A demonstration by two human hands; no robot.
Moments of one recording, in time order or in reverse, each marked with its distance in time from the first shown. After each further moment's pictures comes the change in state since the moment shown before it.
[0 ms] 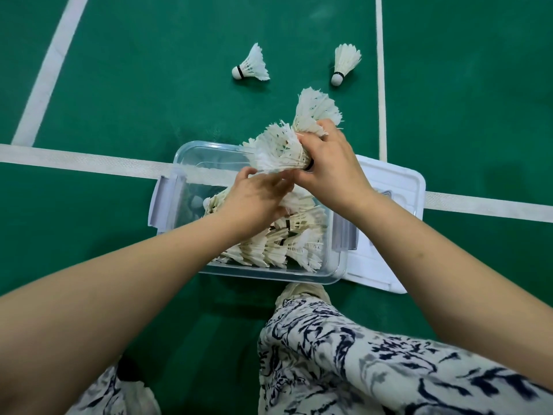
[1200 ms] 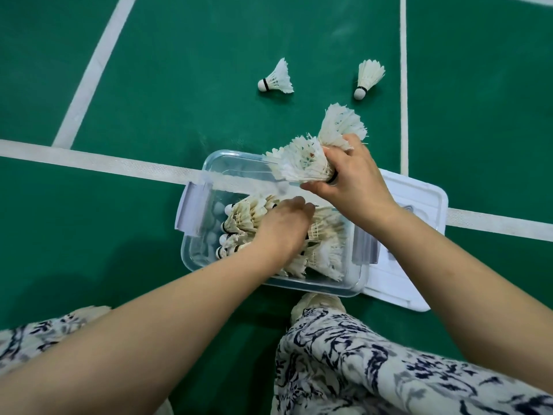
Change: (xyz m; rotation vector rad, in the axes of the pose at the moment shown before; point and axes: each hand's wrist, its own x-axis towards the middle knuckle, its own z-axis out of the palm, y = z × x) left_hand -0.013 0.033 0.000 -0.123 -0.080 -0.208; right_hand -0.001 -0.003 0.003 0.059 0.011 0.001
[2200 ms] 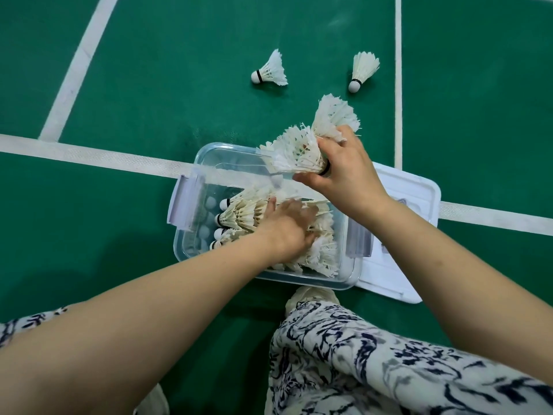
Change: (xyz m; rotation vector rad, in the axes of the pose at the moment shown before) left_hand 0.011 -0.002 0.019 0.002 -0.267 0.038; right_hand 0.001 -0.001 0.000 0.026 0.015 -0.003
